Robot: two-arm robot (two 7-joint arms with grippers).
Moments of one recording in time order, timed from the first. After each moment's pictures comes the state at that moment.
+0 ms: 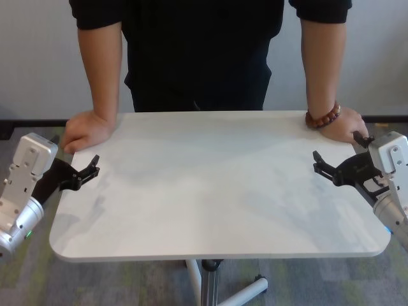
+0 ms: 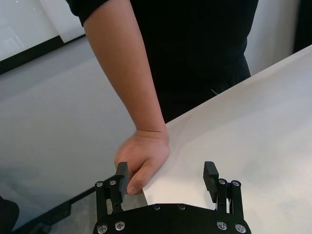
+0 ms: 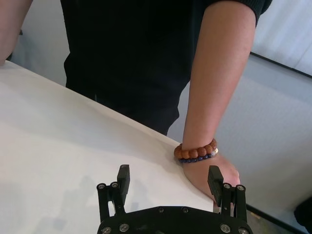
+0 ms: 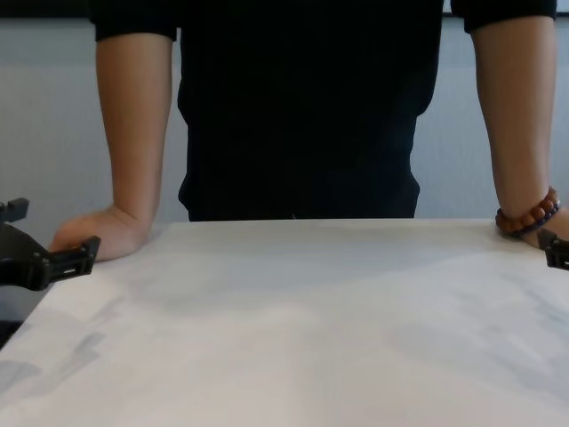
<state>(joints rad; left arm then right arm) -0.20 0.60 0.45 -1.41 -0.25 -0.12 0.03 0.20 0.60 -0.45 -1.41 0.25 -0.12 -0.03</state>
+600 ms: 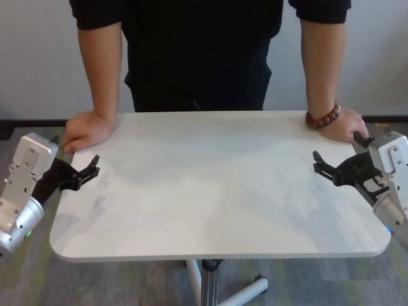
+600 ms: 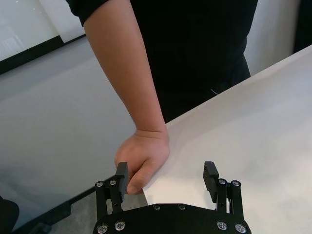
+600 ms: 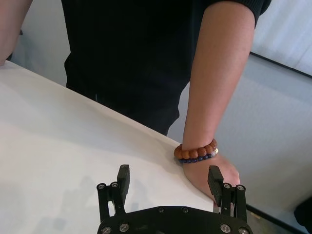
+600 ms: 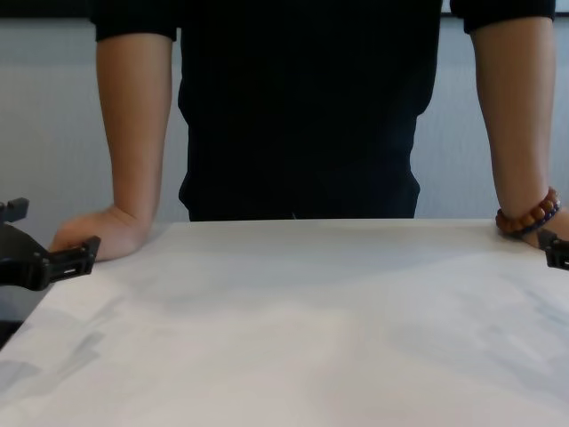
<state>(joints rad) -0.20 0.60 0.45 -1.41 -0.25 -0.12 0.03 0.20 0.60 -0.45 -1.41 0.25 -0.12 -0.03</state>
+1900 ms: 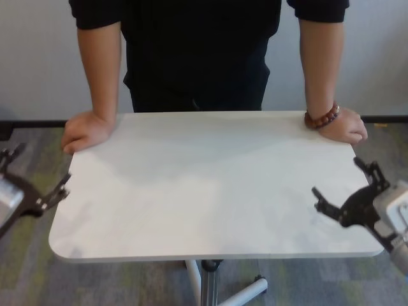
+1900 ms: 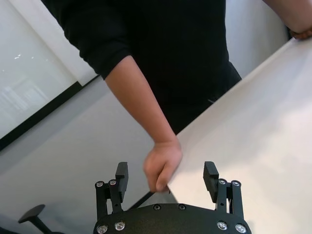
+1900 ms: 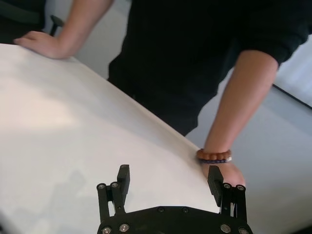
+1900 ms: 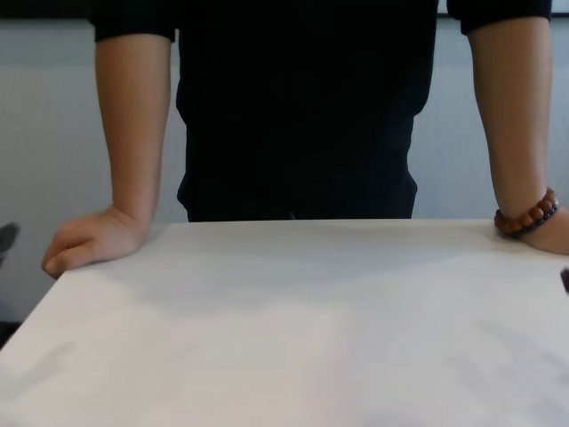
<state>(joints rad) 0.17 0.84 0.29 -1.79 -0.13 -0.17 0.16 -0.09 0.78 -0.41 -1.76 0.13 -0.09 -0.09</state>
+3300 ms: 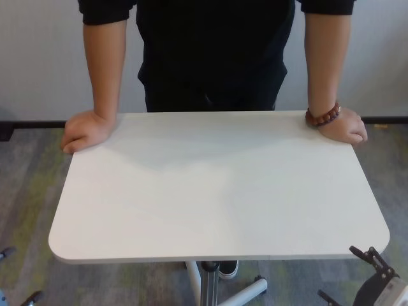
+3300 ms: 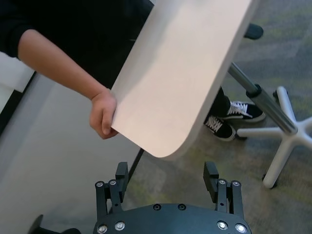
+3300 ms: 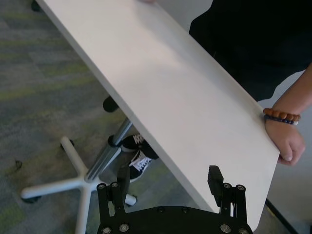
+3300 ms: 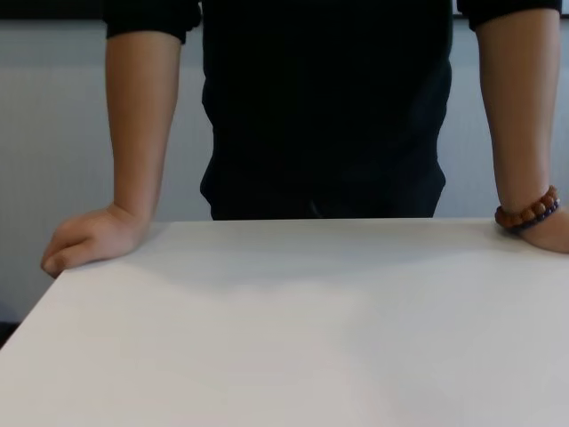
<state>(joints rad) 0.70 1.08 0.08 -1.90 0.10 -0.24 0.19 -0.47 1.00 -0.31 -2.01 0.08 0.00 -0.07</state>
